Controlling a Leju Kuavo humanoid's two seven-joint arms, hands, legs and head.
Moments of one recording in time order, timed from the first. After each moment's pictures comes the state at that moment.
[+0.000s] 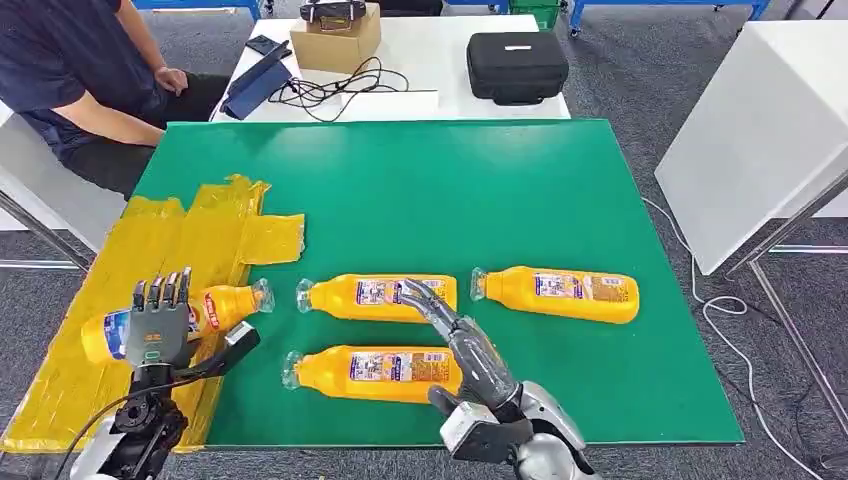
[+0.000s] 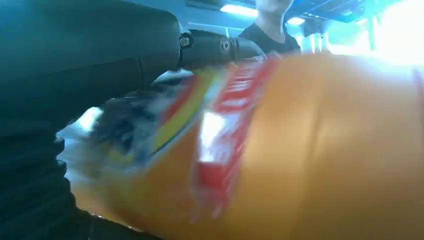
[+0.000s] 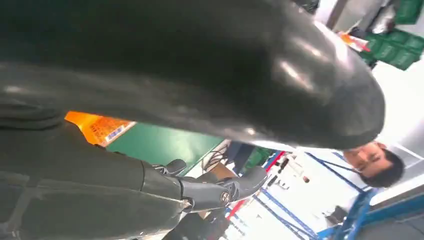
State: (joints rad) left arm -0.24 0.14 0.03 -0.77 -1.52 0.69 0.03; right arm -0.07 0.01 0.57 -1.56 0.45 0.01 -0.41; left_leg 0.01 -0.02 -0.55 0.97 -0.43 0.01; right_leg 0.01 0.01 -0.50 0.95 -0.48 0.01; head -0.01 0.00
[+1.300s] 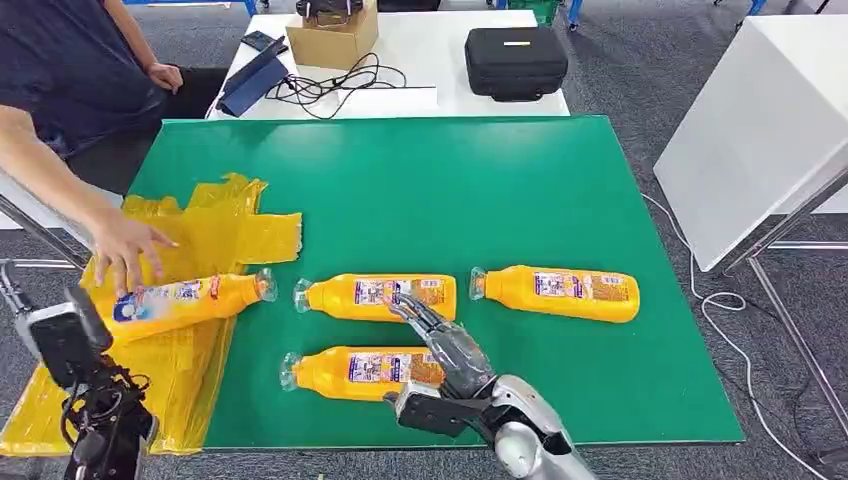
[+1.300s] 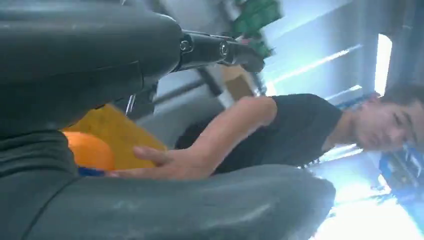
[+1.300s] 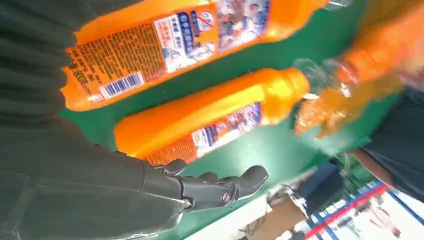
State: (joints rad) left arm -0.15 0.05 0.31 -1.23 -0.01 0.52 -0.70; right arm -0.18 0.06 0.62 -1.26 0.69 -0.04 -0.24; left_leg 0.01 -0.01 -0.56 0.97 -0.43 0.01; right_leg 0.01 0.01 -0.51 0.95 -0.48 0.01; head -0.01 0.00
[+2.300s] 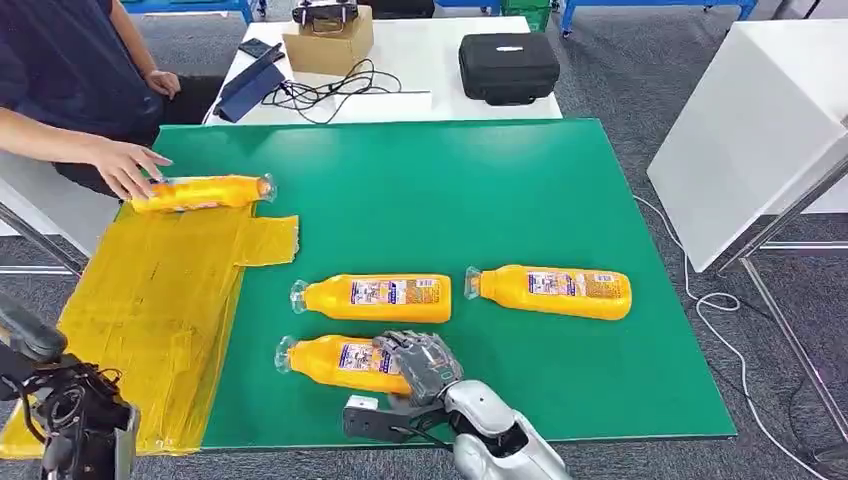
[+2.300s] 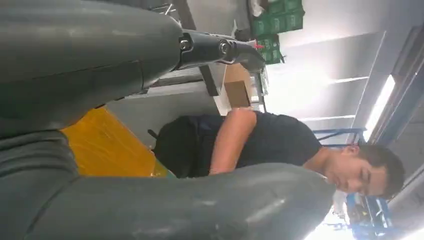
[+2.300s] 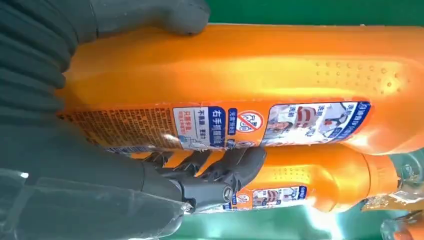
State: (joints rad) left arm -0.18 0.00 0.48 -1.30 0.06 0.39 -0.70; right arm -0.26 0.15 0.76 -1.04 1.02 0.01 0.07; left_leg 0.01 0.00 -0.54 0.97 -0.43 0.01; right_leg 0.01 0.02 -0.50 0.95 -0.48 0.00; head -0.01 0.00
